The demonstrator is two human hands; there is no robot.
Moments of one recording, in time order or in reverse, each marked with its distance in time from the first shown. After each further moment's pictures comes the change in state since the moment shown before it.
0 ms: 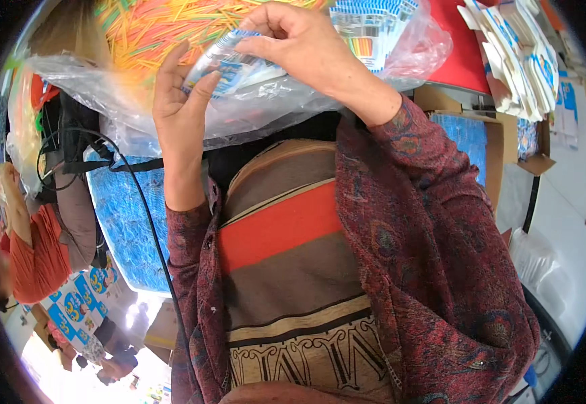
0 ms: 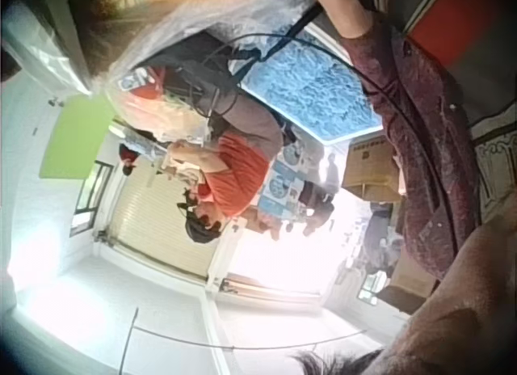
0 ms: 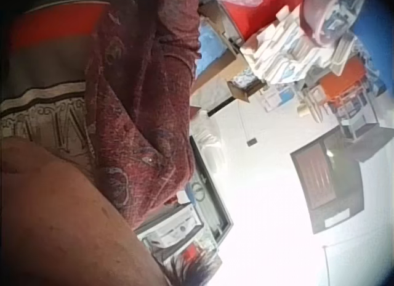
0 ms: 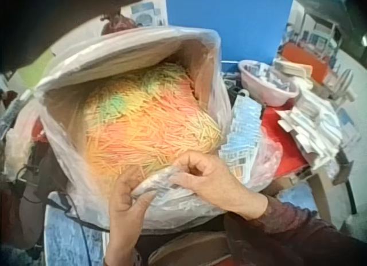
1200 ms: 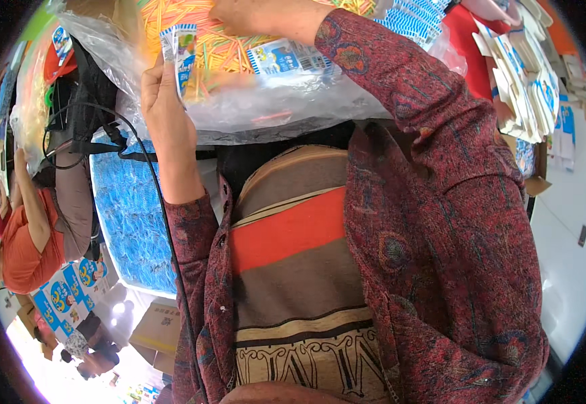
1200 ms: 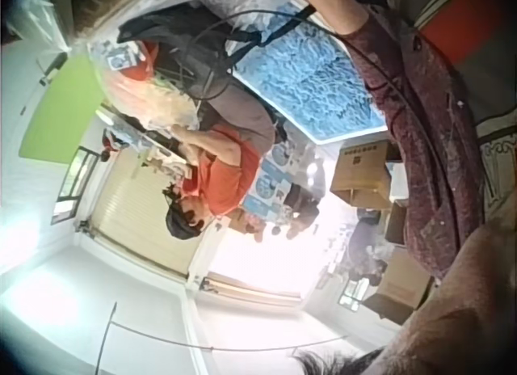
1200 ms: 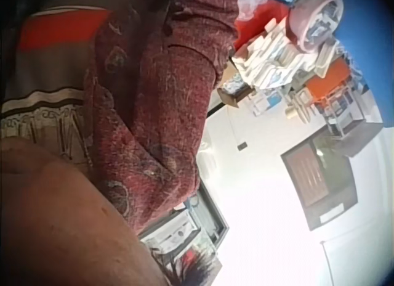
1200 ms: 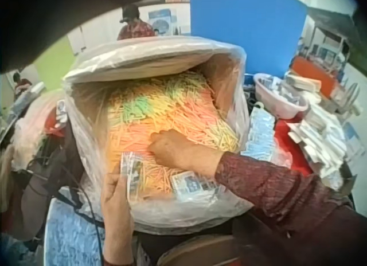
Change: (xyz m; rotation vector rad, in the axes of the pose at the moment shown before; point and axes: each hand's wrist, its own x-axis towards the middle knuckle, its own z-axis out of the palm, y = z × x) left_hand 0.019 -0.021 -0.063 -0.043 0.182 -0.060; right_hand 0.138 -0.017 0.061 -1.318 -0.360 -0.594
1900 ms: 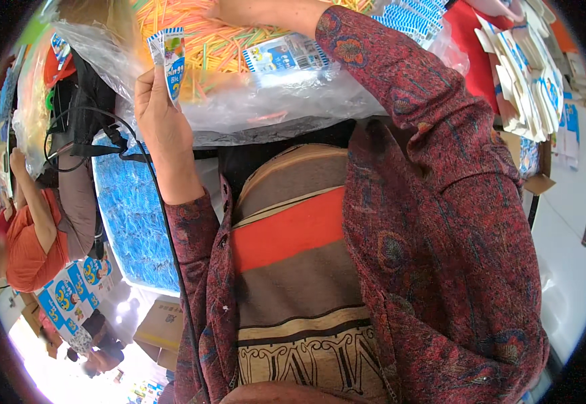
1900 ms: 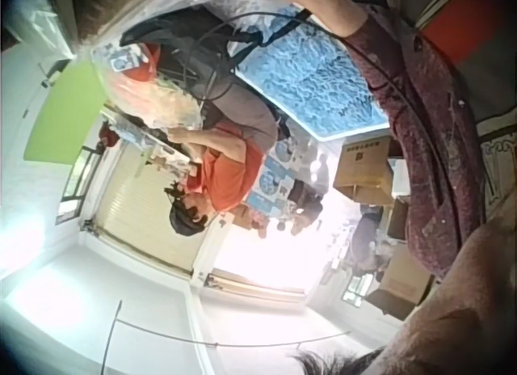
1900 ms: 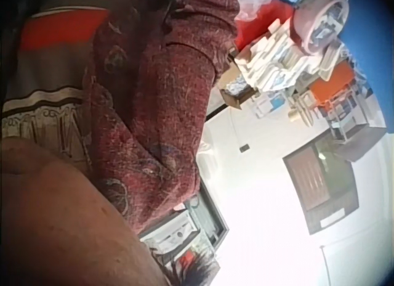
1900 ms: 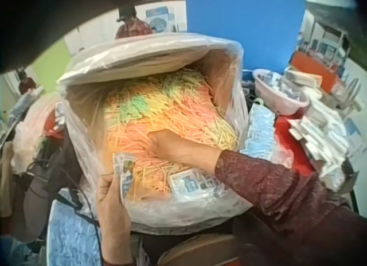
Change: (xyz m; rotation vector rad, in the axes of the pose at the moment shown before) left_hand 0.001 0.003 0.000 -0.324 0.072 -0.098; right_hand 0.014 0.018 0.035 0.654 0.192 0.289
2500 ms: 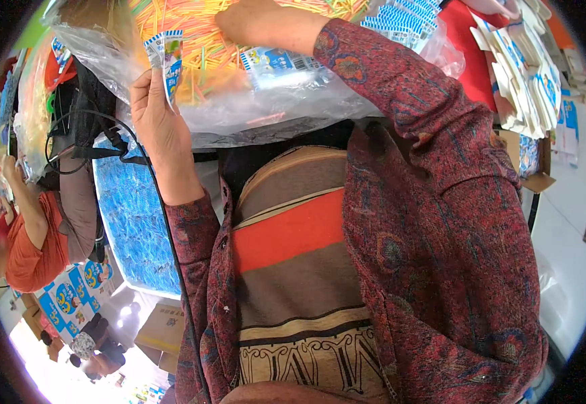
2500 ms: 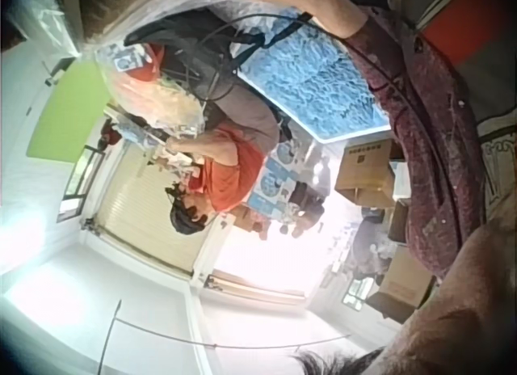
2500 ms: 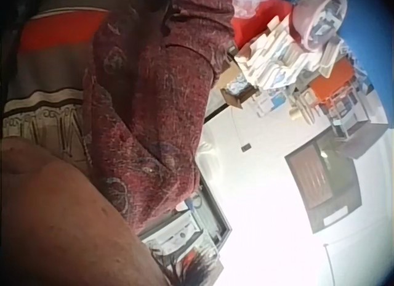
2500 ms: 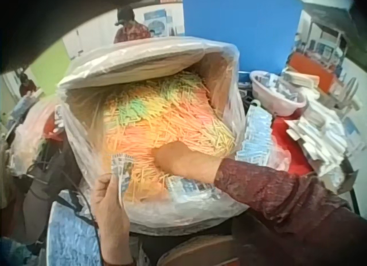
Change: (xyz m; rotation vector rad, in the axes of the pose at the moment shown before) left_hand 0.000 0.001 -0.001 -0.041 0.012 0.059; right_hand -0.019 -0.014 -0.004 -0.588 -0.287 0.023
